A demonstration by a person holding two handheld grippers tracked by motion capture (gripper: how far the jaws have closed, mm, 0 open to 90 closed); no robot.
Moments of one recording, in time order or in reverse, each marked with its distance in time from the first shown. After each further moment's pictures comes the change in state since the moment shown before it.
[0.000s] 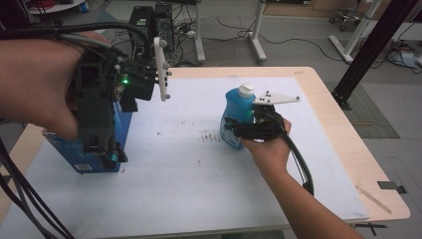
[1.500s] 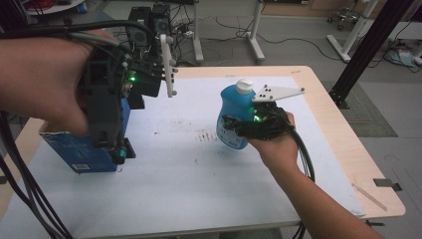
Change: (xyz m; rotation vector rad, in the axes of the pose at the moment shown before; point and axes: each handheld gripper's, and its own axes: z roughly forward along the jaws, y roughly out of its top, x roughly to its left) left arm 0.001 0.016 -0.001 -0.028 0.006 0.021; right arm 0.013 0.025 -0.035 -0.003 0.145 -0.137
